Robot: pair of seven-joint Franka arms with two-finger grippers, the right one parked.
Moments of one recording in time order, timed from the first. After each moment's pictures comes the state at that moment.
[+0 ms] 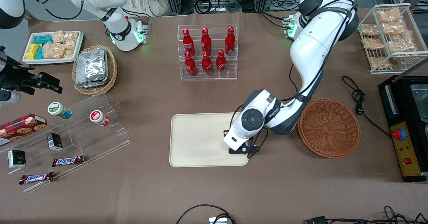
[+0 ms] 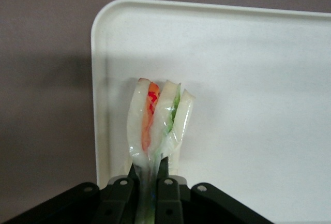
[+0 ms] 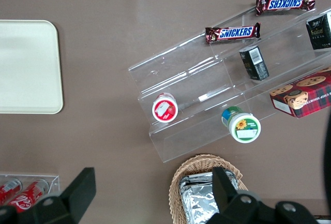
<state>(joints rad) -0.26 0.96 -0.48 -1.21 0.33 2.05 -0.77</state>
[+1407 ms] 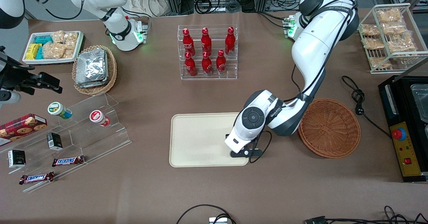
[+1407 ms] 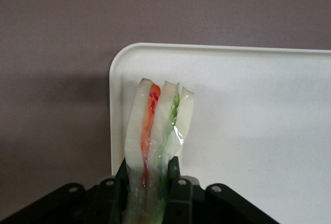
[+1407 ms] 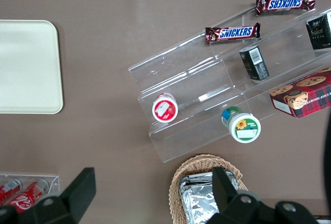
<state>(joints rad) -0.26 0.95 -0.48 -1.17 0.38 2.06 -0.77</state>
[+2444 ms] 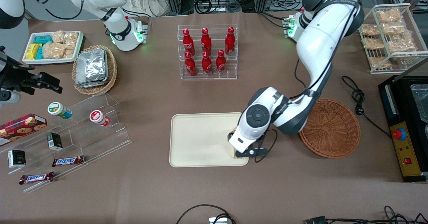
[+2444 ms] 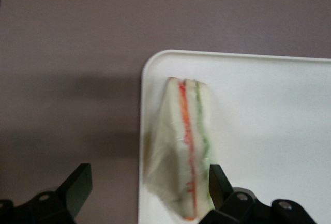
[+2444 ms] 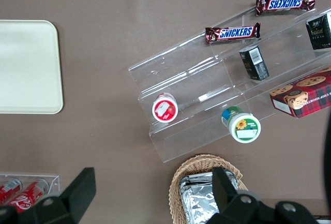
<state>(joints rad) -0.20 0.83 -0.49 -1.25 0.37 2.00 -0.78</state>
